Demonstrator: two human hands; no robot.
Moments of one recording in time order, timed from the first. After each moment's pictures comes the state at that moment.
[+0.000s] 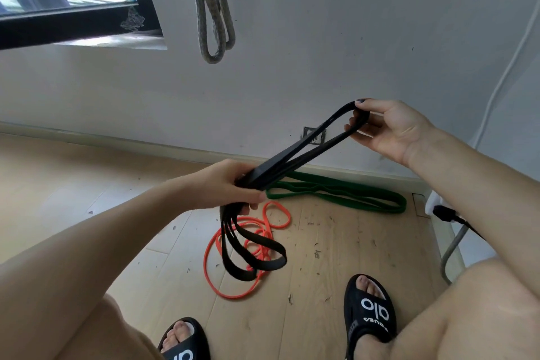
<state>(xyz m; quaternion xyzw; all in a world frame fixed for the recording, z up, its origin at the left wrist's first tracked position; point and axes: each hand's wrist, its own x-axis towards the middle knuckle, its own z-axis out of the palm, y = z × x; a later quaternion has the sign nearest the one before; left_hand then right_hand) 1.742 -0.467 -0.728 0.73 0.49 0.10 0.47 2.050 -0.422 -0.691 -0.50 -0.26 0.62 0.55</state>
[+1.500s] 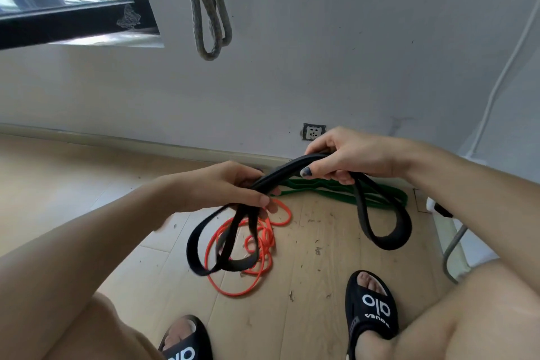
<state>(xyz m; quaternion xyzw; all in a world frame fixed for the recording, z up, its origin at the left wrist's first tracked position) 1.746 -0.474 -0.719 0.71 0.44 0.06 0.55 2.019 -0.458 -0.688 -0.44 -0.75 0.48 0.10</state>
